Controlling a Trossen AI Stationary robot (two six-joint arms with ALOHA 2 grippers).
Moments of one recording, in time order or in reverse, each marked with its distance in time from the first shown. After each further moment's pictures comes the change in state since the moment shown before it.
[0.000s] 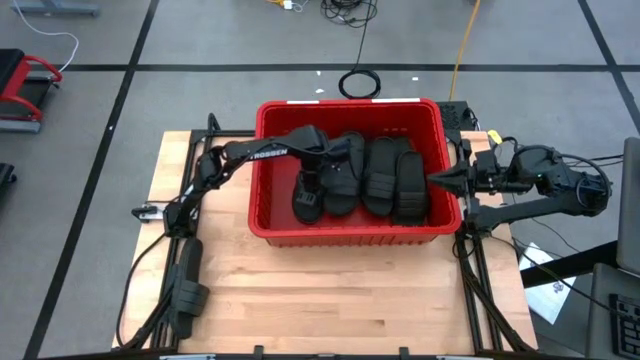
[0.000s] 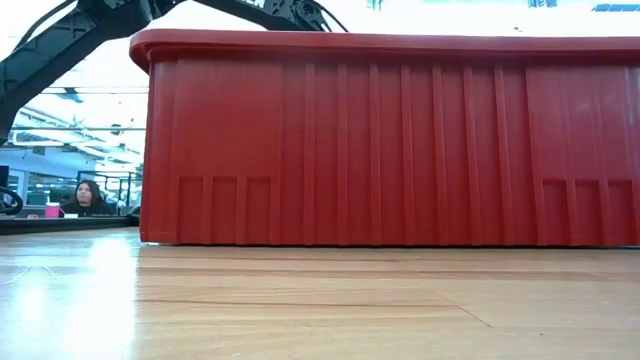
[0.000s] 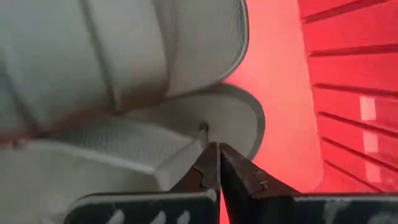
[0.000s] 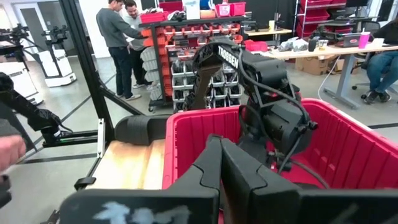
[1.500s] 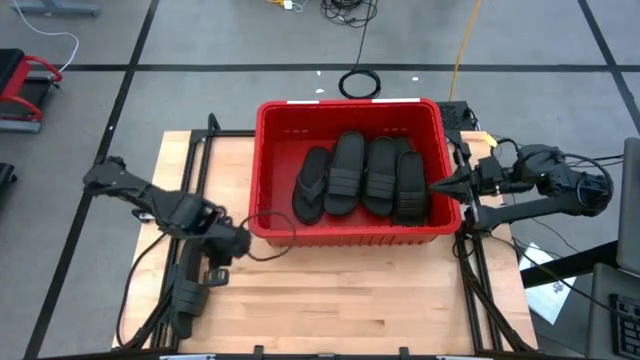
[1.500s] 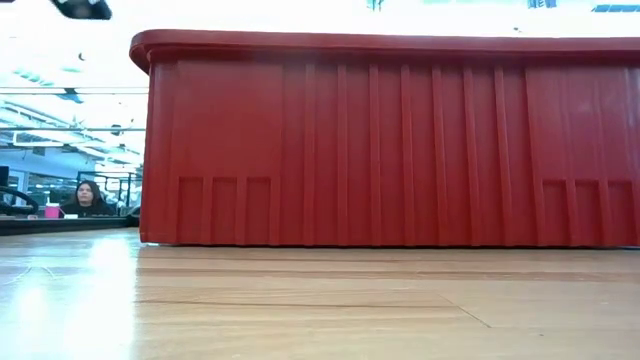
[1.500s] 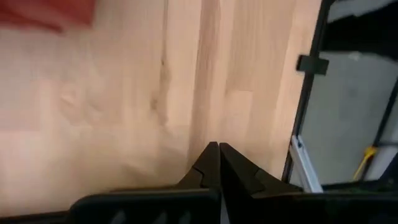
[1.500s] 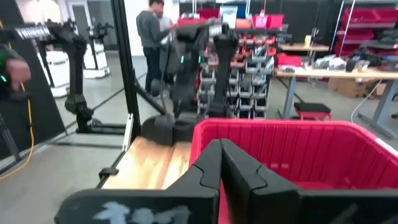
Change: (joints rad) left arm -0.721 -0.919 -0.789 0.101 -0.025 -1.148; right arm 0.000 -0.001 0.000 0.038 -0.143 -0.090
